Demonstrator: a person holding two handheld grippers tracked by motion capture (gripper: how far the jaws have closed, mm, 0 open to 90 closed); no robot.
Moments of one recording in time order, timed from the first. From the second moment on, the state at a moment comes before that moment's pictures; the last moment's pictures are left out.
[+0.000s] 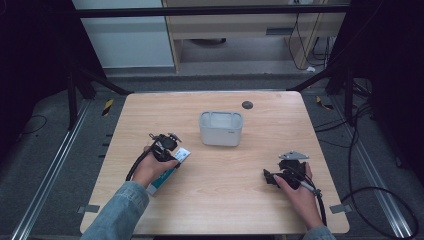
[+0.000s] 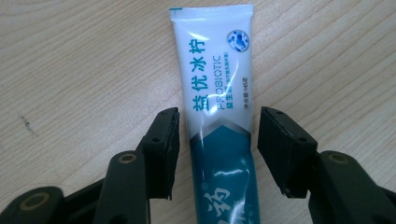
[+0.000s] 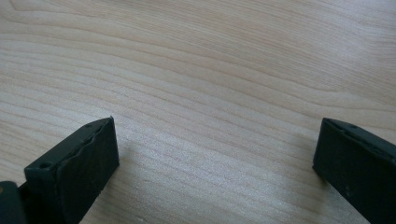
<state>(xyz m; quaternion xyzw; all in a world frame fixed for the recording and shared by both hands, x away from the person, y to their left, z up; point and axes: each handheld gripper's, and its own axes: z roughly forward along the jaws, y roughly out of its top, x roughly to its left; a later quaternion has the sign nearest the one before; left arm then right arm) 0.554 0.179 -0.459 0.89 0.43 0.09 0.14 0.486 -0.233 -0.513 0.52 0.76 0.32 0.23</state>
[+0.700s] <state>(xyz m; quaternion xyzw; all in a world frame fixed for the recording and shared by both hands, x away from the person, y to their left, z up) 0.551 0.176 -0.465 0.89 0.43 0.09 0.13 0.486 -0.233 -0.513 0.52 0.76 0.32 0.23</state>
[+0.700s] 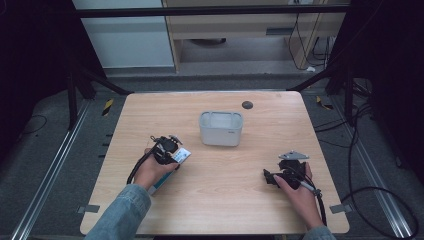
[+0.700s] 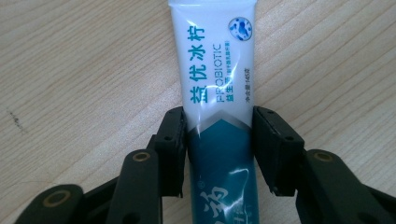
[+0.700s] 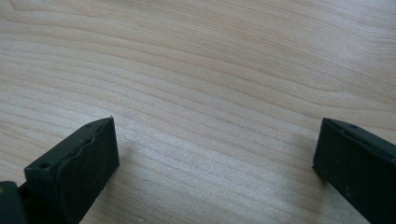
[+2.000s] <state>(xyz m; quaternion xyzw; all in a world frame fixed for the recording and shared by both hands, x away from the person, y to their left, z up) 0.534 0.184 -0.435 0.89 0.40 0.11 0.19 0.486 -0.233 -0.513 0.52 0.76 0.32 0.23</state>
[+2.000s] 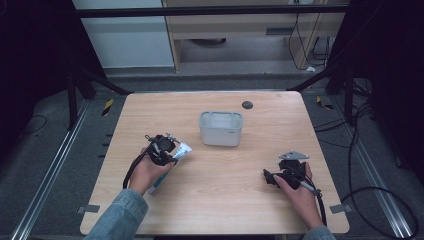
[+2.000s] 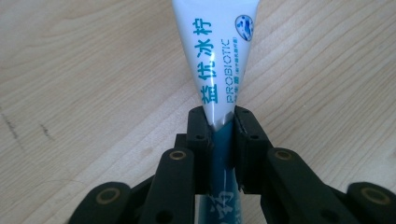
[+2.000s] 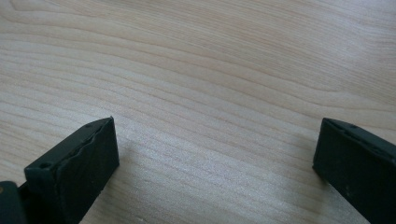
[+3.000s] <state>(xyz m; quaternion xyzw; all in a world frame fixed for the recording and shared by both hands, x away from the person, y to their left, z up) 0.533 0.177 -0.382 0.87 0.39 0.15 0.27 0.486 -0.233 -0.513 0.52 0.76 0.32 0.23</state>
